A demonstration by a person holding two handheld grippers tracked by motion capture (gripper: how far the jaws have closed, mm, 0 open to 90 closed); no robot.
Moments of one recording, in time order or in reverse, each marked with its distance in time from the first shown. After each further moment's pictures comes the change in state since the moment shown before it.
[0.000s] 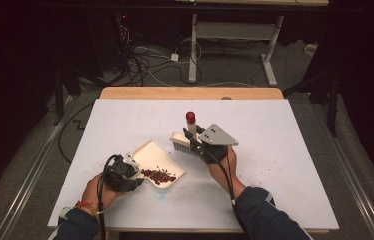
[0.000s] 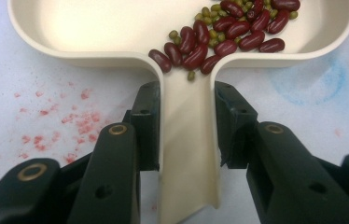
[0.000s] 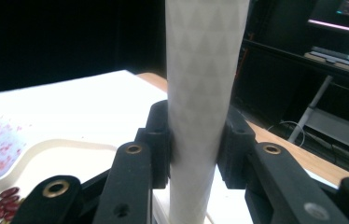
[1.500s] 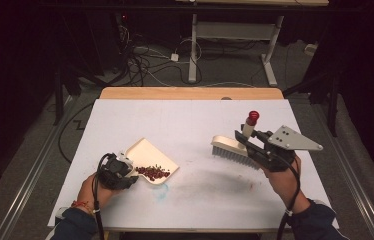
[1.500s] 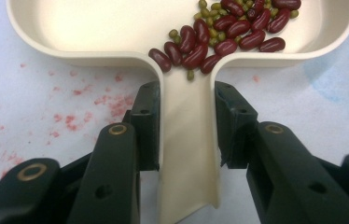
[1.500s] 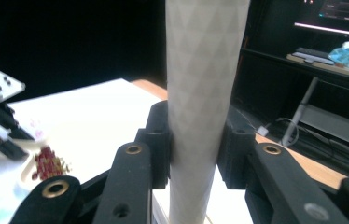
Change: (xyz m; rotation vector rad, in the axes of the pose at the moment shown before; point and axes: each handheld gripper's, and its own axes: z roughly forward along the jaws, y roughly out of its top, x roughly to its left) left arm 0.014 -0.010 -0.002 -0.014 0.028 -0.059; right arm -0.083 0.016 -0.138 -0.014 0.030 0.053
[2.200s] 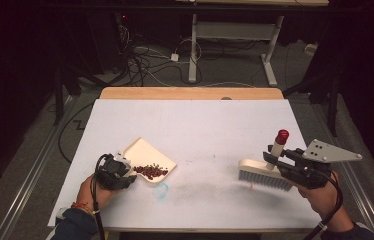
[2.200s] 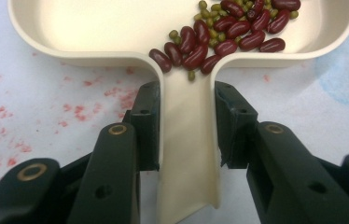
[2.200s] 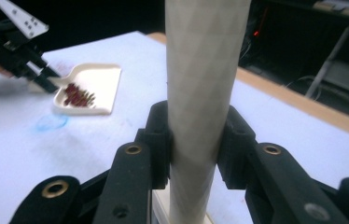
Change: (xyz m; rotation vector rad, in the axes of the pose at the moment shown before) left arm 0.003 -0.004 0.000 -0.023 0.019 -0.053; right arm -0.033 -0.025 -0.059 0.183 0.119 0.036
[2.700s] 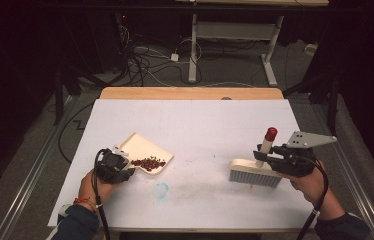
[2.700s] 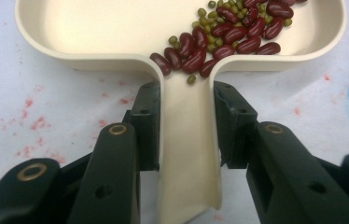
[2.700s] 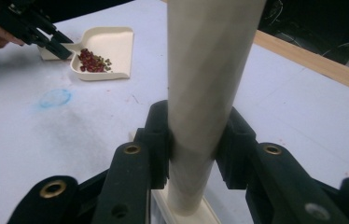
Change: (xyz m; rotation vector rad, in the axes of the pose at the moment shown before) left arm 0.012 0.012 0.002 -0.032 0.048 -0.074; right arm -0.024 -0.003 0.040 0.121 0.082 0.033
